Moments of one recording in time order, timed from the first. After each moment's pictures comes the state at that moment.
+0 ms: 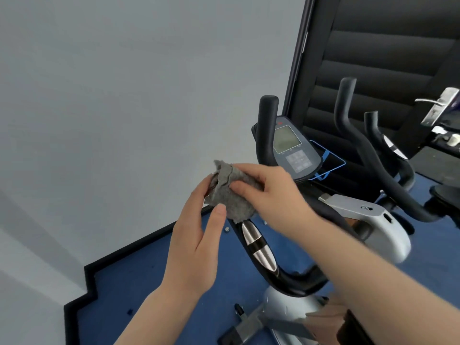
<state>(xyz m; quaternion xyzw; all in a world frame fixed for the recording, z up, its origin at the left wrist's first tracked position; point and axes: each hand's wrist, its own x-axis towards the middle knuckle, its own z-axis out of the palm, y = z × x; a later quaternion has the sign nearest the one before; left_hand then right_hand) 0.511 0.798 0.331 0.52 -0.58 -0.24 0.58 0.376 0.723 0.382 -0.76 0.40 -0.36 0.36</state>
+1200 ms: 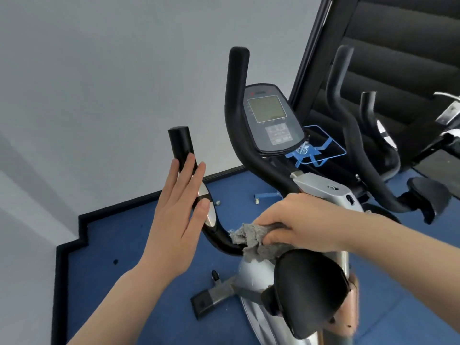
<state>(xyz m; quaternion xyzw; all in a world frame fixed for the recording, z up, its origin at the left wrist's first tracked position) 0.448 0.813 0.285 0.63 -0.64 -0.10 0.43 0.241 0.727 0.363 -0.93 0.29 0.12 0.17</state>
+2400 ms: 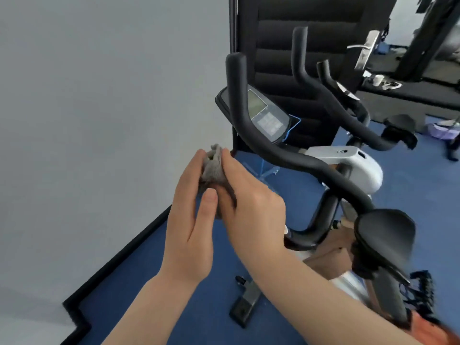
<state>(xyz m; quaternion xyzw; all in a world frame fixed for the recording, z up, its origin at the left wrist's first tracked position) 0.543 0.778 0.317 0.38 -0.67 -0.31 0.55 0.444 0.780 0.334 -0.65 0.59 -0.48 0.00</state>
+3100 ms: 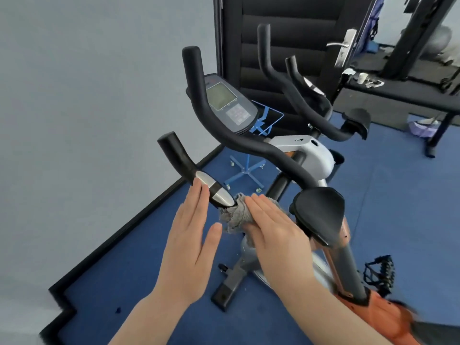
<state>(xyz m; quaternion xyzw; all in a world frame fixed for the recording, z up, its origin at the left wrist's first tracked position) 0.498 0.847 0.278 0.48 -0.76 -0.23 0.36 0.336 0.866 0.281 -0.69 0.63 -0.35 -0.04</state>
